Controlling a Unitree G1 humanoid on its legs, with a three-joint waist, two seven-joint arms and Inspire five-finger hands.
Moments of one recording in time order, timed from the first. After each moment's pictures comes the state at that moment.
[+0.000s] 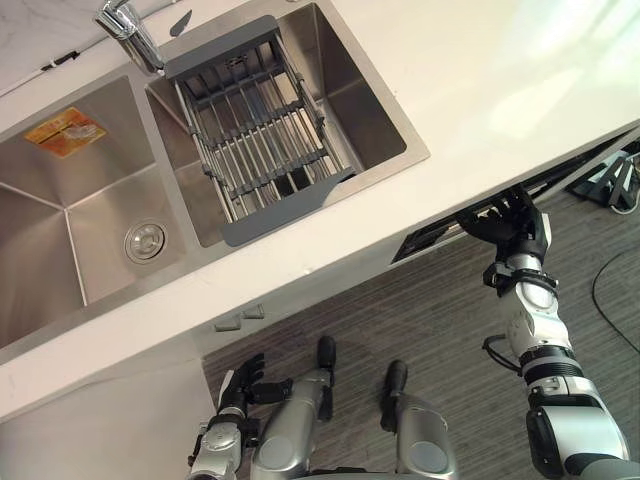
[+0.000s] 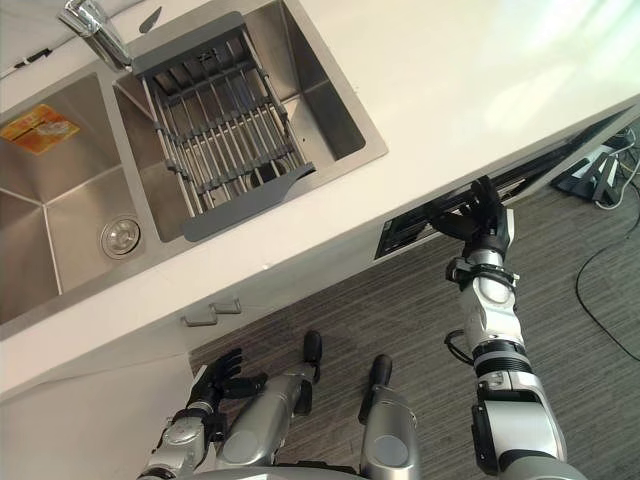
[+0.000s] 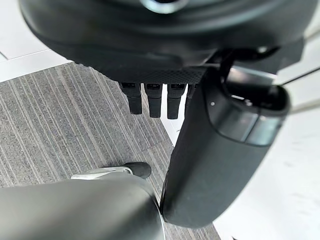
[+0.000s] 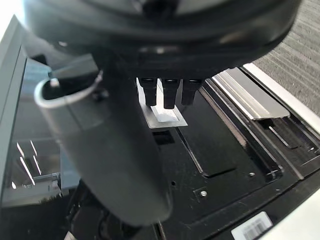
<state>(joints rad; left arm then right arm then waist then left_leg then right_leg) -0.01 0.12 -0.04 0.95 -0.08 -0.20 0.06 -0.47 -0.46 -0.06 0.68 0.47 -0.17 -0.10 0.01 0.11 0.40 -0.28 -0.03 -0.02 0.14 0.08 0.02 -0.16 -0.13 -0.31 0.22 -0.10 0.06</state>
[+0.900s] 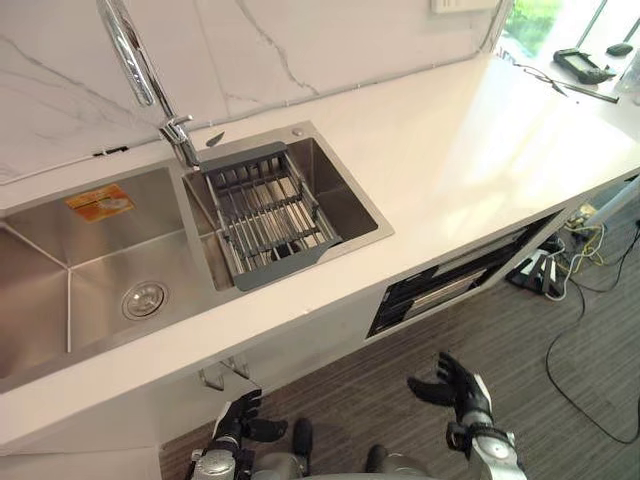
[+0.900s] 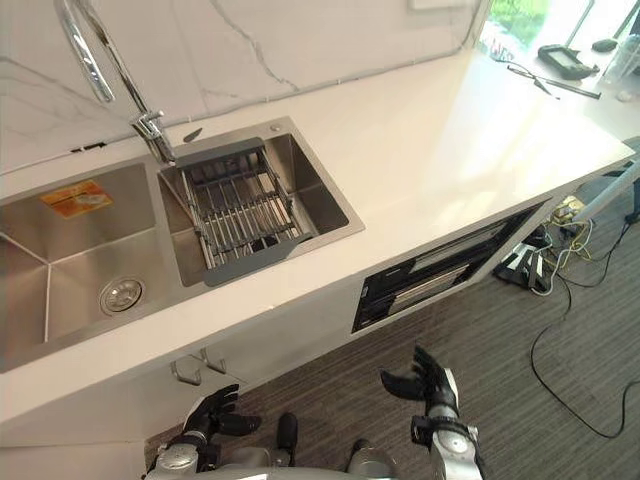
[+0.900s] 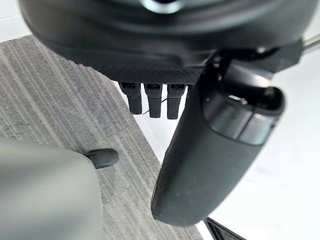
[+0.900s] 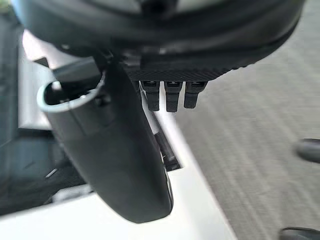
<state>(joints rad) 0.05 0.14 -0.04 1.03 0.00 -0.15 0.05 0.13 -0.12 -0.23 0.82 0.09 -0.12 -0.03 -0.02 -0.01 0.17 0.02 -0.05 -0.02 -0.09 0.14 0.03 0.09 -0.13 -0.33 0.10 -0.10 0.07</state>
